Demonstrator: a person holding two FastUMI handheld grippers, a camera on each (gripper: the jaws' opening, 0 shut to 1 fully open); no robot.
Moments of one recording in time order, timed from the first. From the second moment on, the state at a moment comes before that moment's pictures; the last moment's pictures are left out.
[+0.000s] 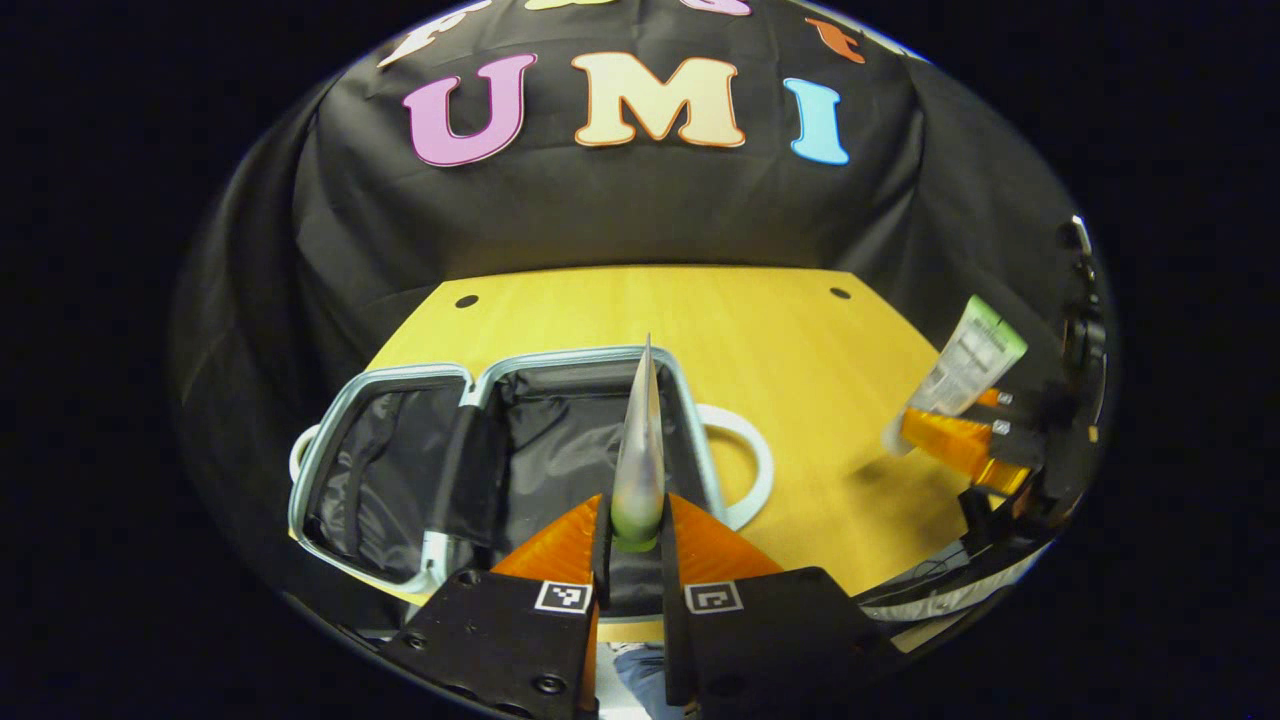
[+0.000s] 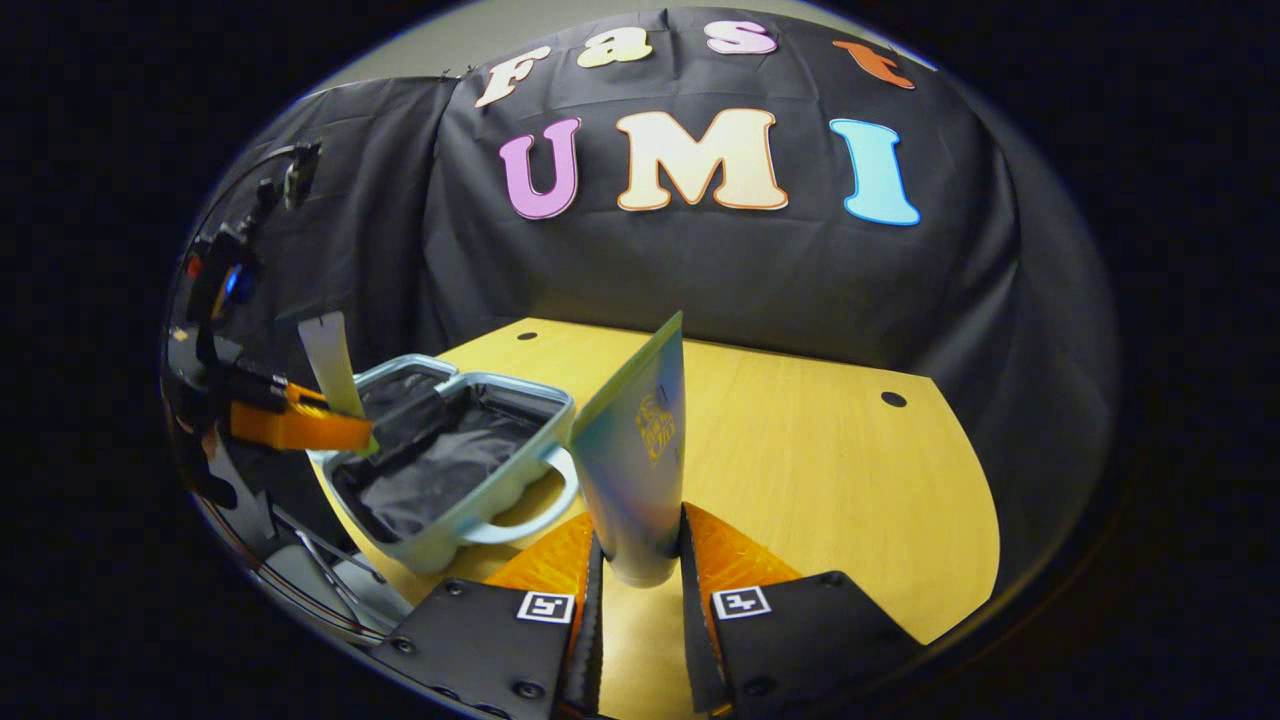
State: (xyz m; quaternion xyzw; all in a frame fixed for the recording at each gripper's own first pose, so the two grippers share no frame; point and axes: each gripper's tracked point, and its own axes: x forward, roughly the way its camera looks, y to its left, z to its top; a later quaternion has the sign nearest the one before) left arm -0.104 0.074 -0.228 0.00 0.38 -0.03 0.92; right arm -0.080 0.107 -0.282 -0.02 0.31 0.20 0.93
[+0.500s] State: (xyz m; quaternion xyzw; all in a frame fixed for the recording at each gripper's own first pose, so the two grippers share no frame) left arm -0.119 0.128 -0.291 -0.01 0.48 -0.02 0.88; right arm -0.097 0.222 -0.270 -0.03 0.33 0.26 0.91
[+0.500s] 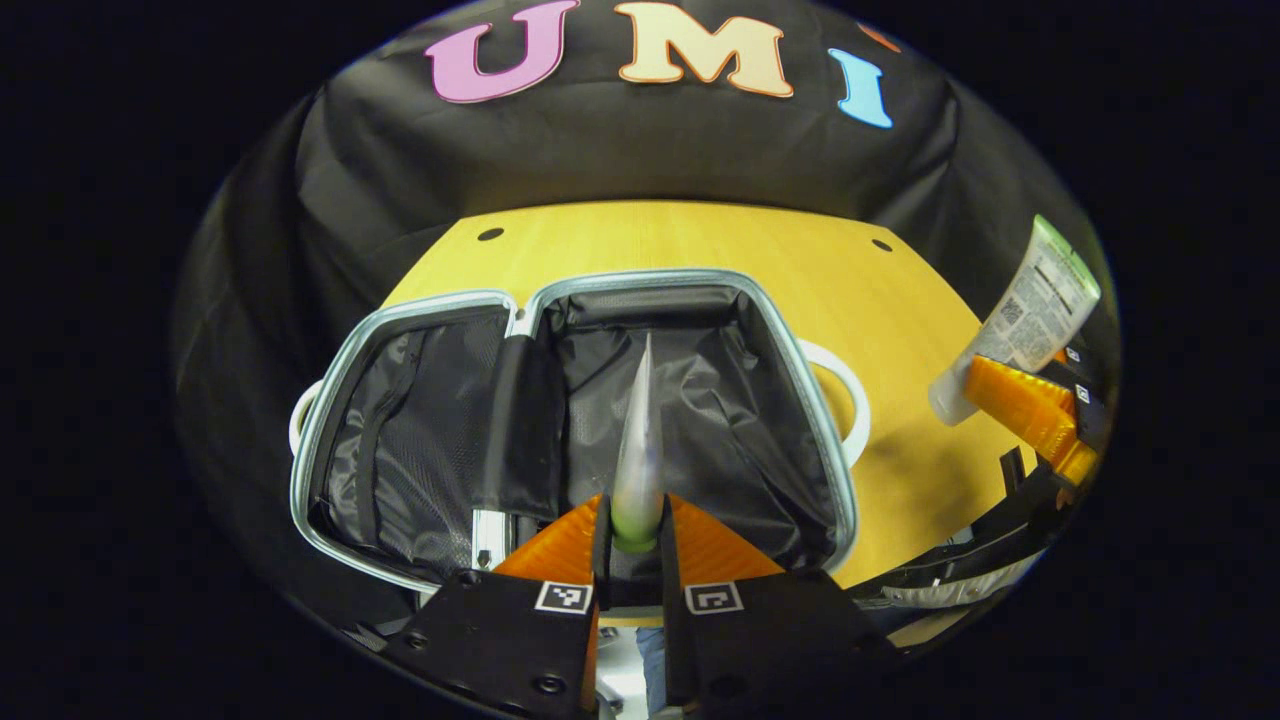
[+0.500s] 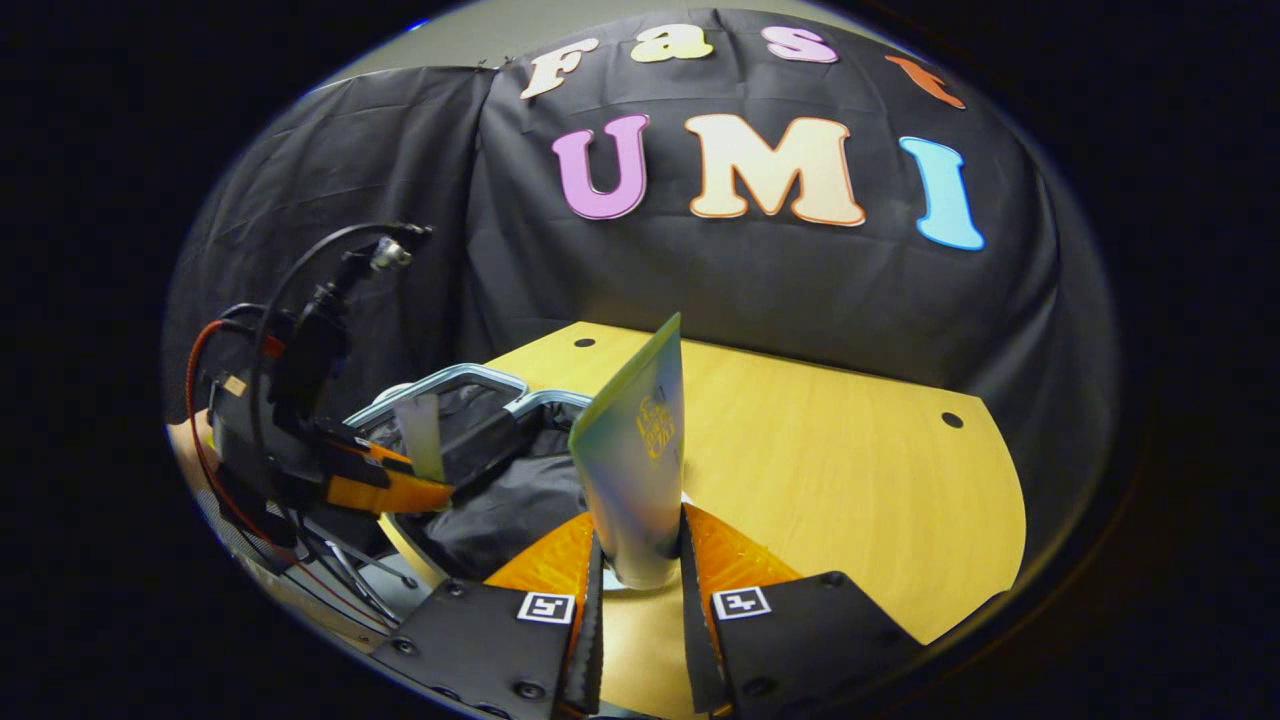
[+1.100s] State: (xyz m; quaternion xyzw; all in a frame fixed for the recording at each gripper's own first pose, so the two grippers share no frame) left arm -0.121 0.133 -0.350 -0.06 0.56 -0.07 0.82; right arm -0.138 0.291 -0.309 -0.01 0.47 0.29 0.84
